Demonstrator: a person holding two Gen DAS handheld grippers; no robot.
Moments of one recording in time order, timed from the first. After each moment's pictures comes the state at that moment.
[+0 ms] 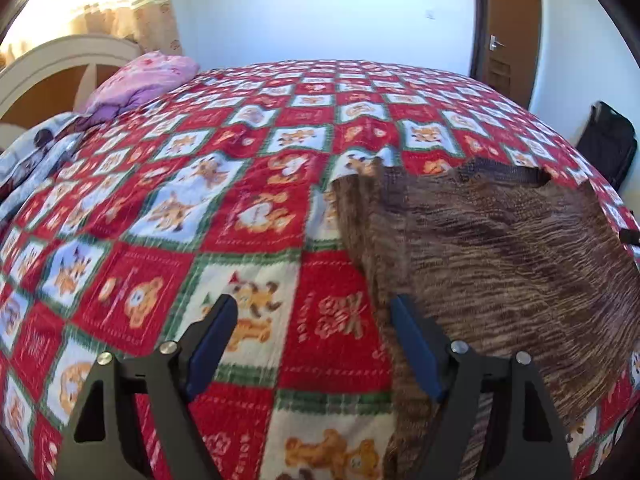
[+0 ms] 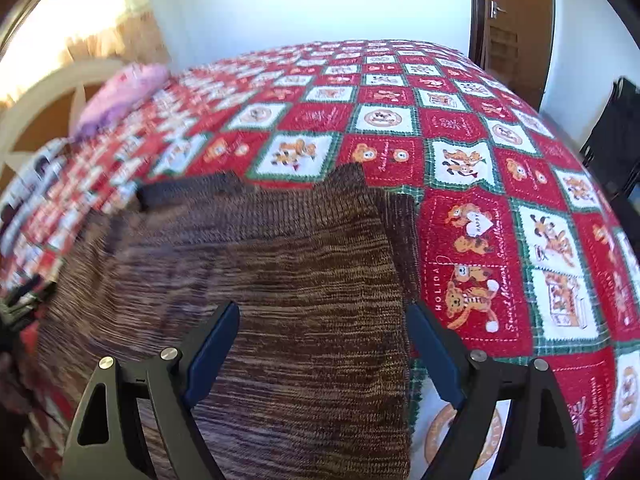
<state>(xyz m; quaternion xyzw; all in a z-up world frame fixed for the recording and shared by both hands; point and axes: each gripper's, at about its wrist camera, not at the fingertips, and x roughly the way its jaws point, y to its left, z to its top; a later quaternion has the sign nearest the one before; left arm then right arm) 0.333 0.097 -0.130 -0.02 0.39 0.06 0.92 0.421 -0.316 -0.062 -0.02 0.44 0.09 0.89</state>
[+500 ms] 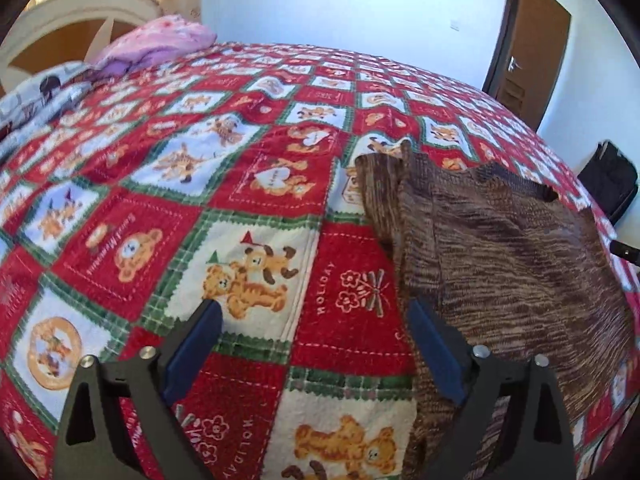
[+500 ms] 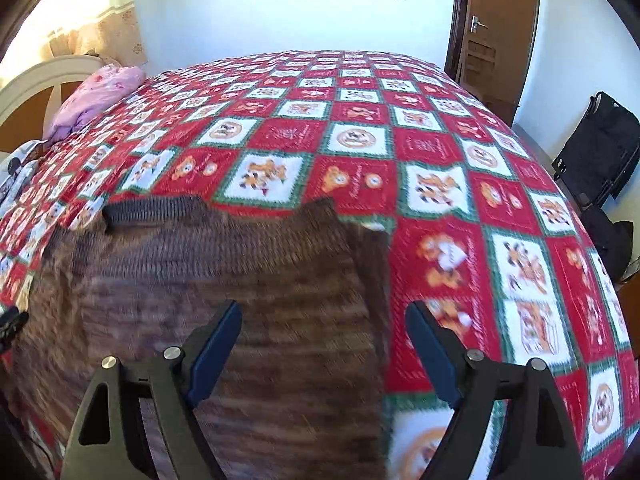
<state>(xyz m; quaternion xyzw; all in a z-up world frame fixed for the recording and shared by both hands) 0.330 0.121 -0.148 -0.10 0.41 0.05 0.91 0.444 -0.315 -0.051 -0.04 0.43 0.04 0.90</state>
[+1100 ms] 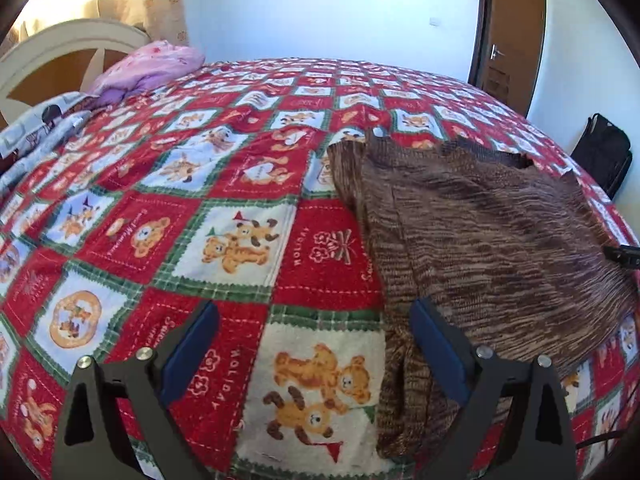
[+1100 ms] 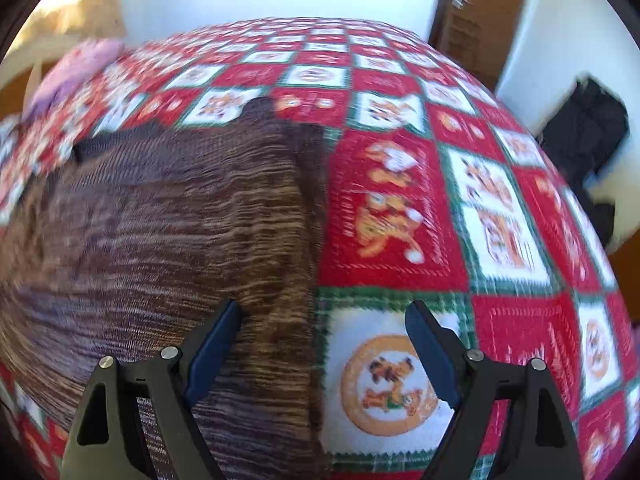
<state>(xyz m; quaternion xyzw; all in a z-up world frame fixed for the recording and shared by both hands) 0.291 0.090 -0.139 -0.04 0.39 0.05 0.92 0.401 -0.358 -0.085 -0.05 0.47 -0.01 0.88</state>
